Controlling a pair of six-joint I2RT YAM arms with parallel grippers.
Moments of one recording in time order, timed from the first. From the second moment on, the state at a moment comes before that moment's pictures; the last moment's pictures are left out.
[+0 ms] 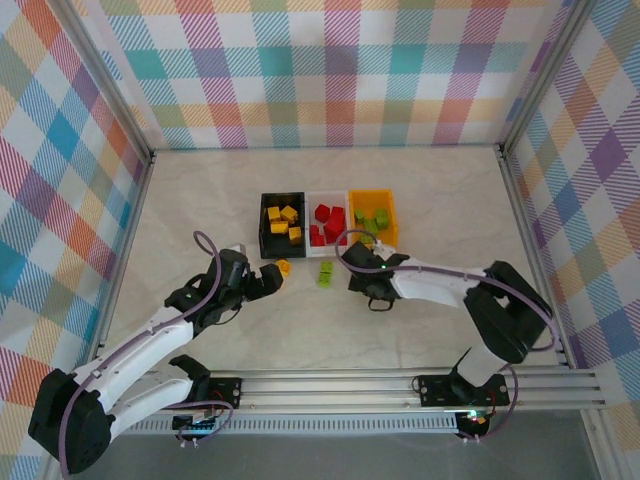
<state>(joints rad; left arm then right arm) -0.55 0.93 0.54 -0.42 -0.07 -0.78 0.82 1.57 0.84 -0.52 0.33 1.00</state>
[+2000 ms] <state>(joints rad) -0.60 1.22 0.62 -0.46 -0.09 -0.67 0.61 1.57 1.16 -0.48 0.17 0.63</state>
